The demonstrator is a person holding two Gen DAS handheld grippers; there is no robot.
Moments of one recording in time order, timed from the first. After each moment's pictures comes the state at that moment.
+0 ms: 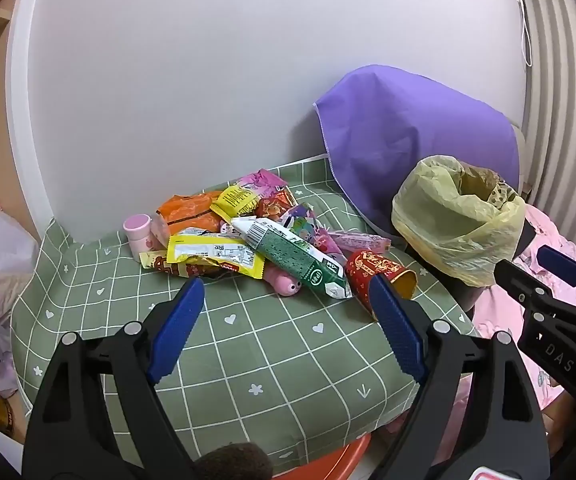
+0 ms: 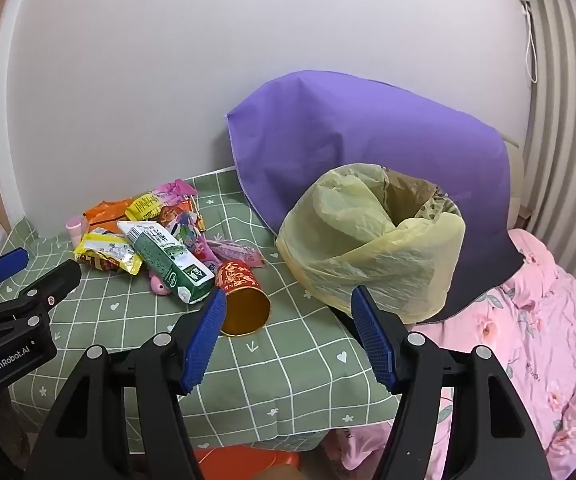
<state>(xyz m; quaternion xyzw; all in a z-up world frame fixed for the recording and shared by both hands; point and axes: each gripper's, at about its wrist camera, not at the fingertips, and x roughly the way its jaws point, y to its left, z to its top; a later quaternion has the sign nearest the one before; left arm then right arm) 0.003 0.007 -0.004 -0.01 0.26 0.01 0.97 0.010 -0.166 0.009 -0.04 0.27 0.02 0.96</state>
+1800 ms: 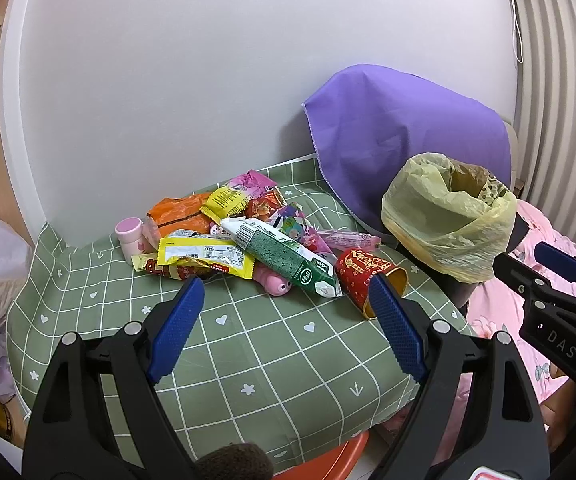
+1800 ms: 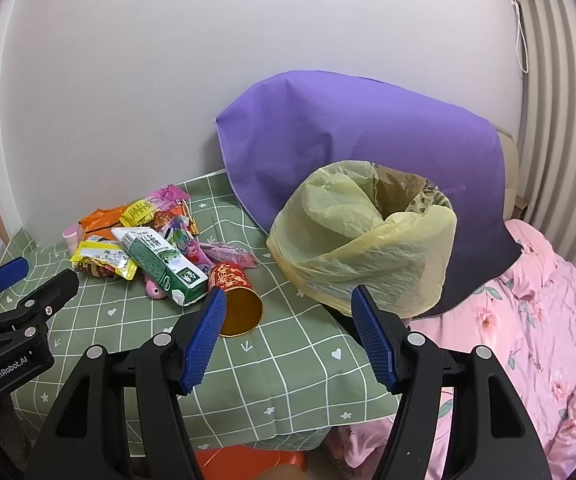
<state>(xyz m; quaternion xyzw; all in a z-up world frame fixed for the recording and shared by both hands) 0.001 0.001 0.000 0.00 0.26 0.00 0.97 0.005 -0.178 0.014 -0.02 0.27 0.01 0.96</state>
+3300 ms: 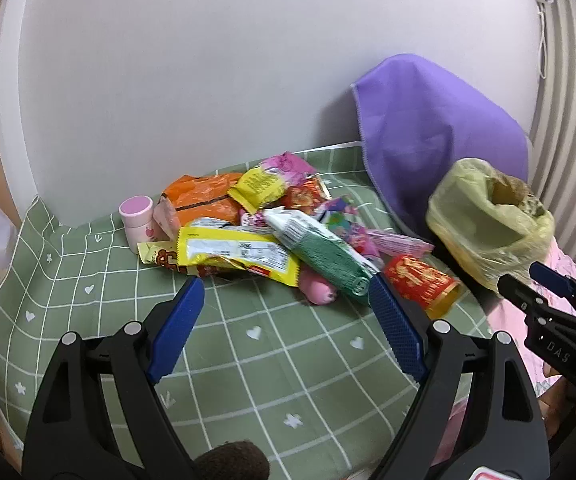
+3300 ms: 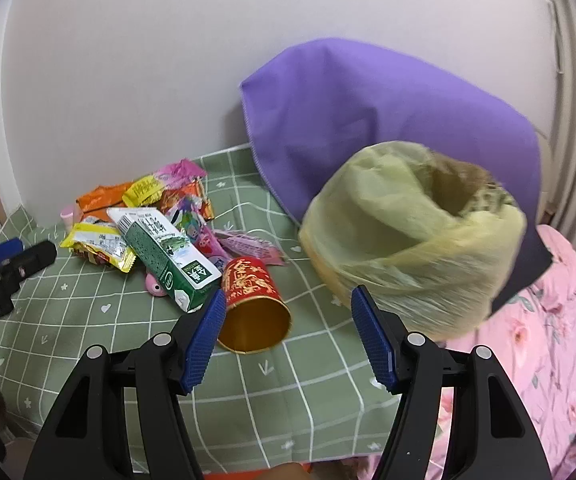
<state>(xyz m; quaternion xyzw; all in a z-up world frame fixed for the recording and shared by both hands) 0.062 0.065 -0.025 -0.05 0.29 0.01 0.96 0.075 -0.151 -0.027 -0.04 0.30 0.06 0.95</state>
